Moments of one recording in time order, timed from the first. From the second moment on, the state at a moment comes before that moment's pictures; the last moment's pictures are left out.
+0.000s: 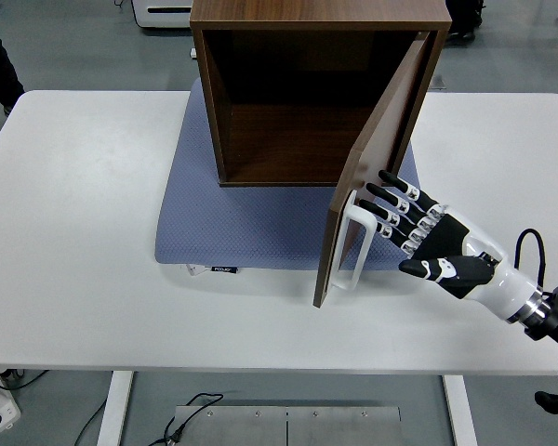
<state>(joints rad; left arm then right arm) 0.16 0.00 -0.17 -0.25 0.07 0.12 -0.04 0.07 -0.35 1.17 1.56 -0.58 0.61 0.10</state>
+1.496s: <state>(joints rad) 0.16 0.00 -0.17 -0.25 0.07 0.12 -0.04 0.46 -0.11 1.03 1.21 -0.58 0.61 0.10</state>
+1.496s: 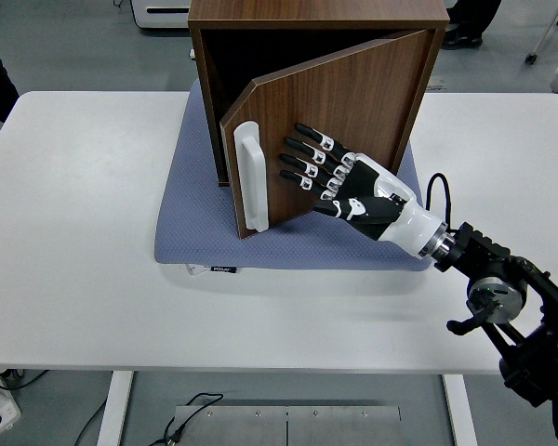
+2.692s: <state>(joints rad) 0.16 0.00 -0.17 -0.25 0.07 0.12 -0.04 0.71 0.00 1.04 0.86 -0.55 0.55 0.10</state>
